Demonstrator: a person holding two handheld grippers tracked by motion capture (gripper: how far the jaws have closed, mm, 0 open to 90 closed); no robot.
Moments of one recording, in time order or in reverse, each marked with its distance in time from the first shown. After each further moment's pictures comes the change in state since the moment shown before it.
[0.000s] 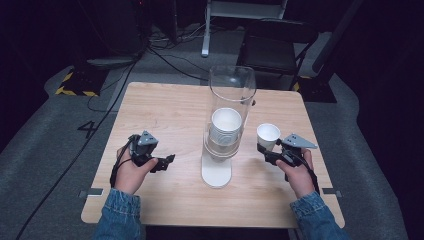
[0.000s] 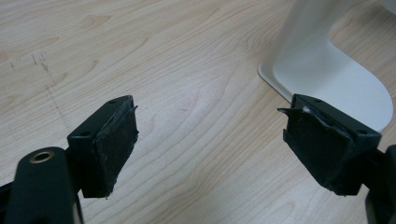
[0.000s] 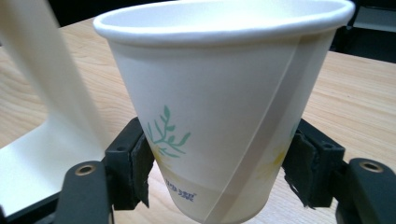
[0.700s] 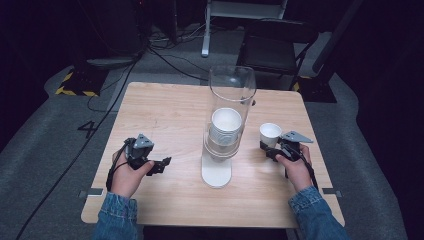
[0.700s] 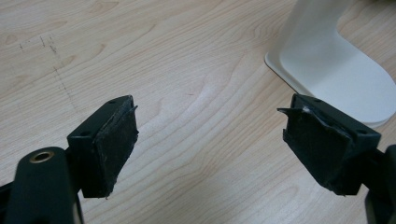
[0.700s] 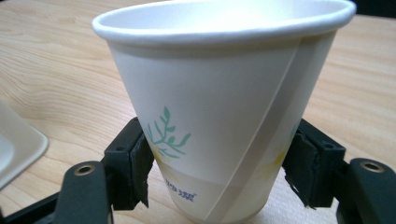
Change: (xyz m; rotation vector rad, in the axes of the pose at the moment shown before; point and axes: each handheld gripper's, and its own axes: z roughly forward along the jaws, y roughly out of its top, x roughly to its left) left arm 0.002 -0.010 -0.005 0.009 0.013 -0.025; right arm -0.029 -0.019 0.027 0.098 -0.080 0.063
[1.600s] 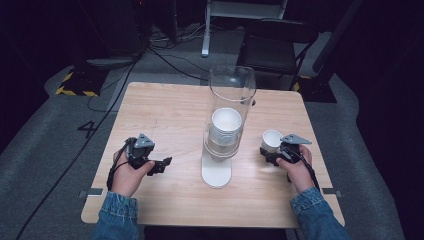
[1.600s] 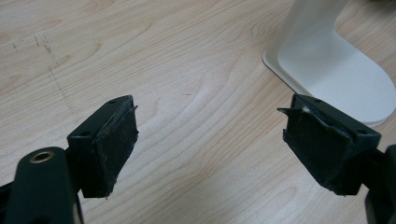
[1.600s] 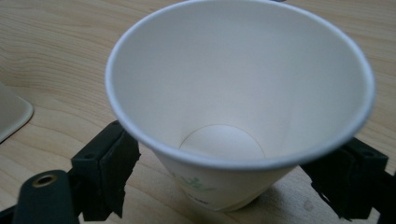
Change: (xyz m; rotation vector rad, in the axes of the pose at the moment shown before) left arm 0.000 0.000 0.002 0.005 -0.010 0.000; right arm -0.002 -0.009 -0.003 0.076 -0.010 -0.013
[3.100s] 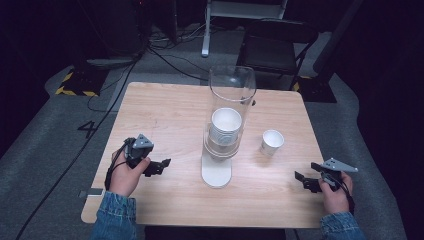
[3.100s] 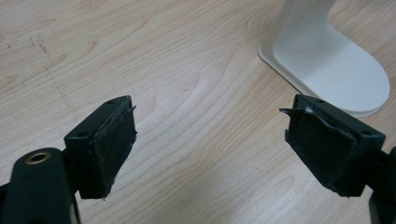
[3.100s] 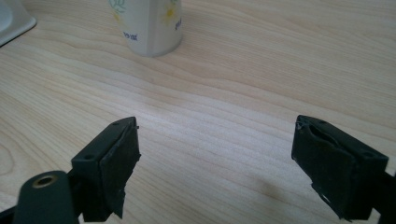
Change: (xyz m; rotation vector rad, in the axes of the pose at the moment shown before) left arm 0.002 -0.001 -0.004 0.018 -0.021 0.023; right arm -0.049 -0.066 -0.106 0.047 -0.019 0.023
